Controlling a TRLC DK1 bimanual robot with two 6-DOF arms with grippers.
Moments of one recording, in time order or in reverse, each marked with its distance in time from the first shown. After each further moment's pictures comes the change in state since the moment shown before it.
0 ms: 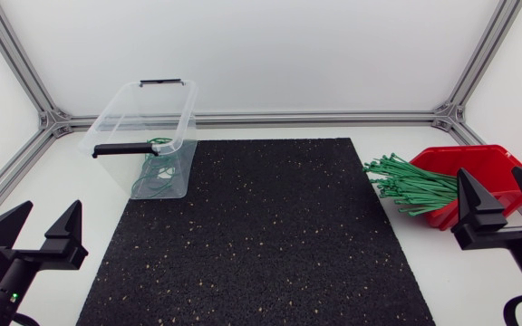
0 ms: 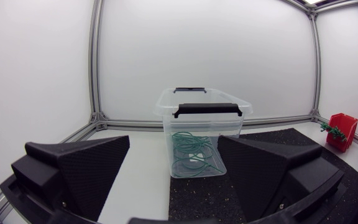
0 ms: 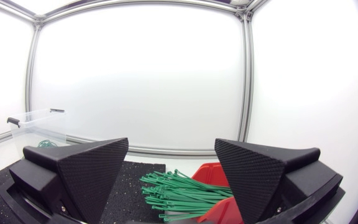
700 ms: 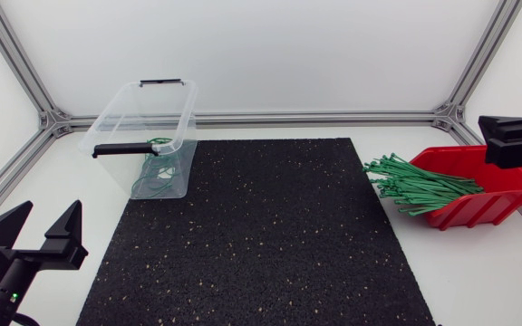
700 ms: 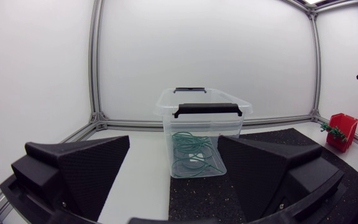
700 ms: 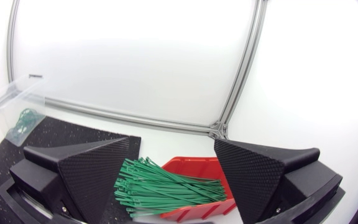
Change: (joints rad) left arm 0.000 0.000 0.000 0.000 0.000 0.000; right arm -0.108 0.636 0.570 -0.308 0.008 -0.181
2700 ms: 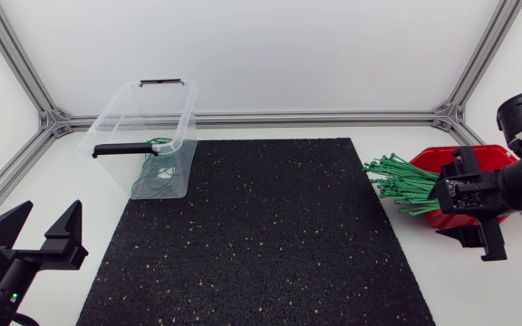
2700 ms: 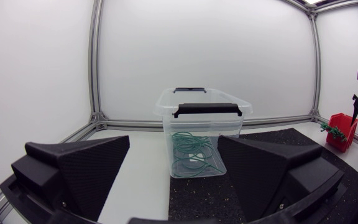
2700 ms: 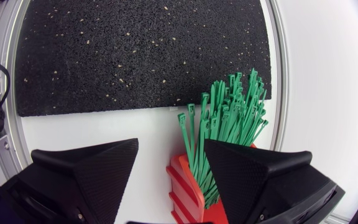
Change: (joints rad) left arm -0.001 0.000 0.000 0.000 0.000 0.000; right arm -0.005 0.518 0.081 -0.447 -0.085 -1.448
